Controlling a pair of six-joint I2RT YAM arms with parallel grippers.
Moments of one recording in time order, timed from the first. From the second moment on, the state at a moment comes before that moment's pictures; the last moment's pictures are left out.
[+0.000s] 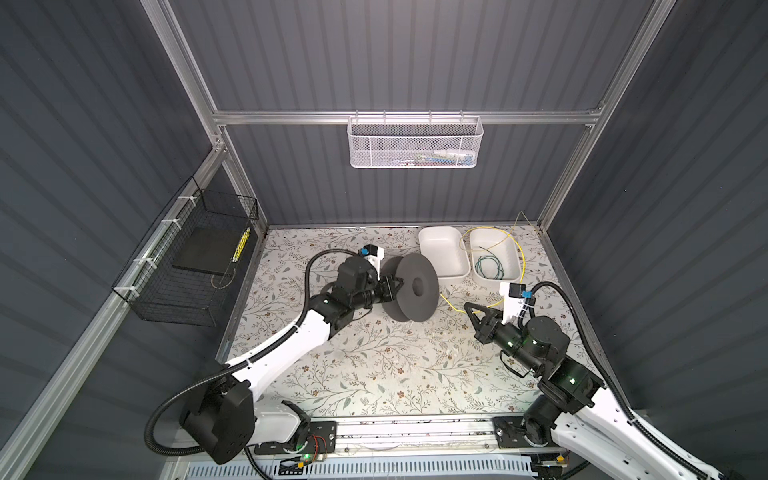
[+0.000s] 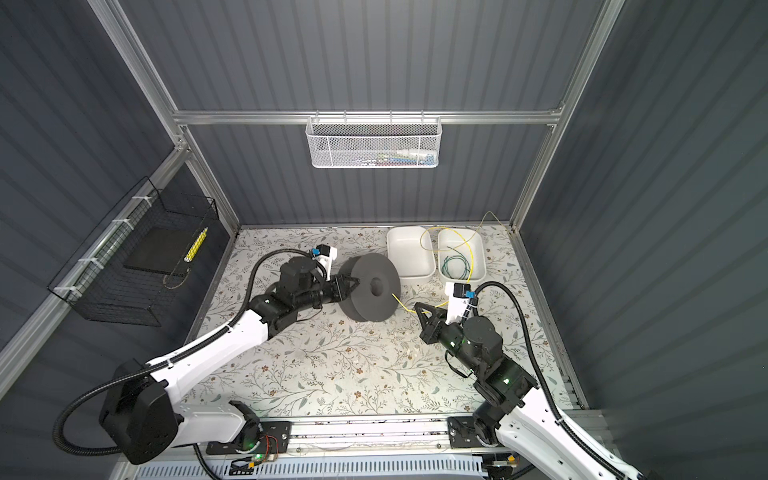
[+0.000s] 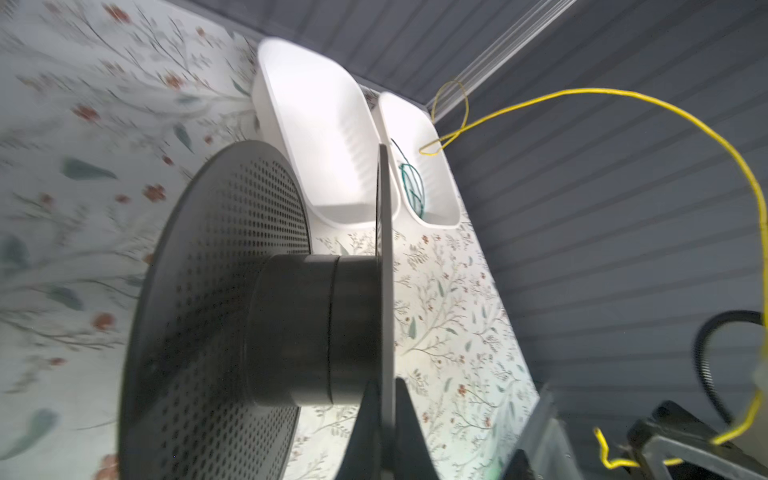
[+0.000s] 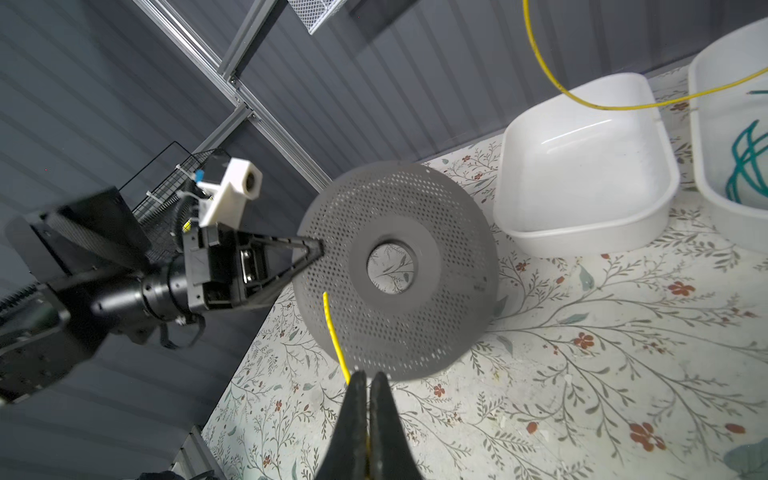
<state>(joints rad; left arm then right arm) -0.66 1.33 1.07 -0.23 0.20 -0.58 0.67 0.56 0.51 -0.09 0.01 0.65</state>
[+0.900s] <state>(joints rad) -0.99 1.50 1.31 -0.80 -0.23 -0.32 0.65 0.59 0.56 -0.18 -0.11 0.56</state>
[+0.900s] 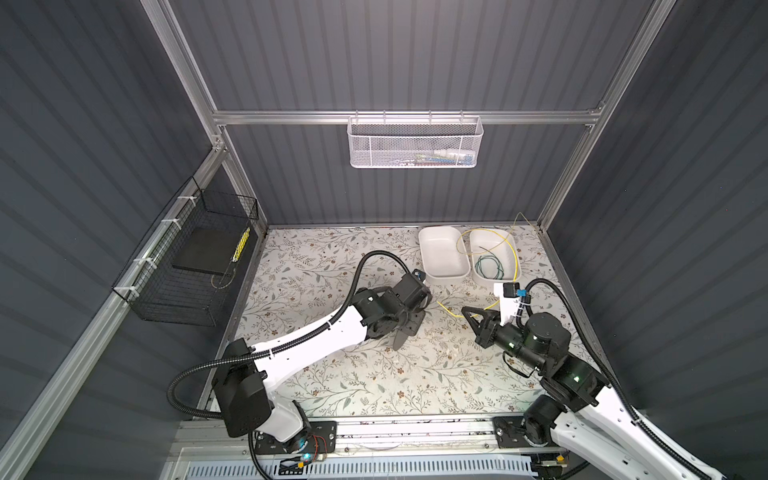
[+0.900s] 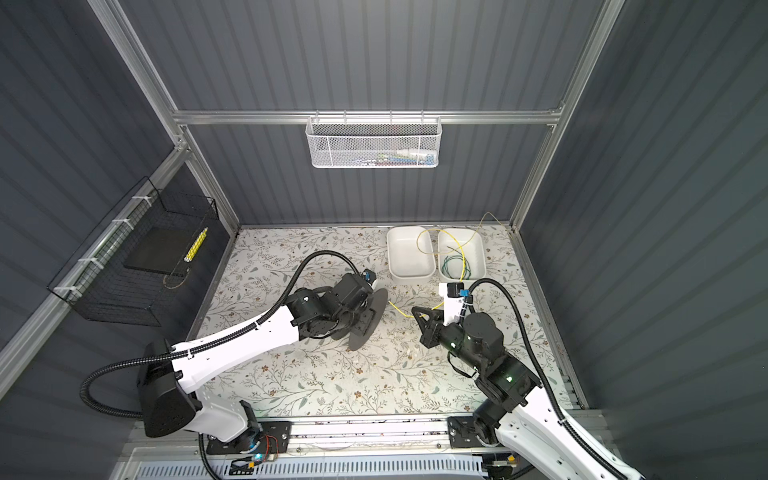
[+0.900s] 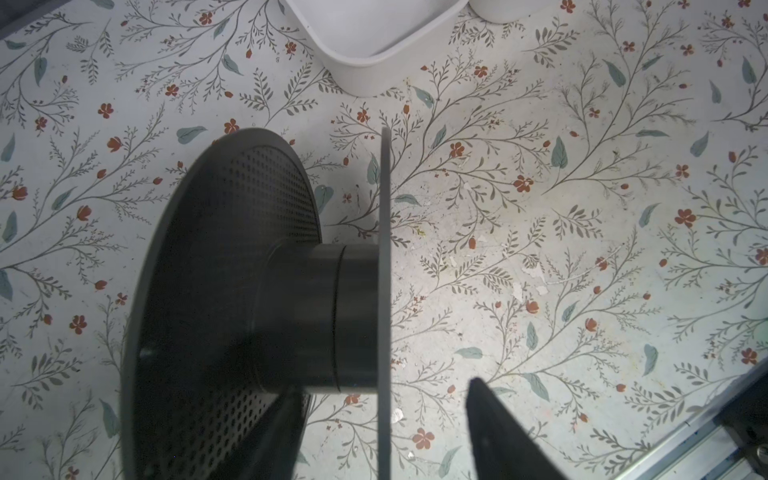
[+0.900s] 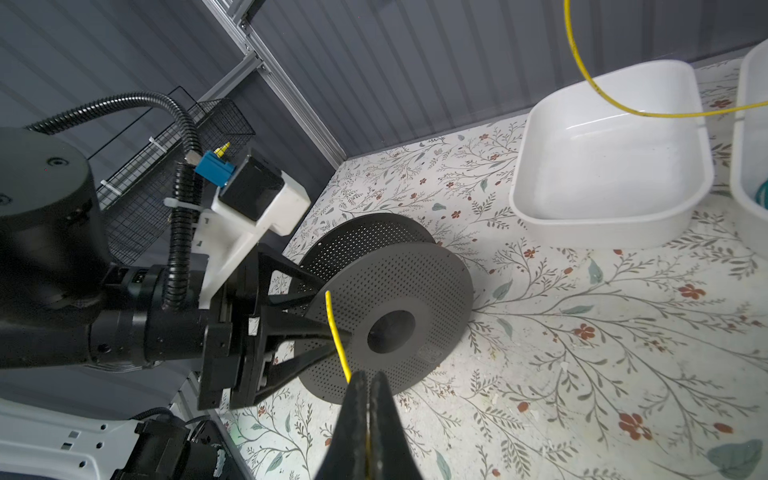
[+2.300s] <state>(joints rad) -0.80 1.26 1.12 -0.51 0.04 -0.04 0.66 1.42 1.21 -0.49 -0.45 0.24</state>
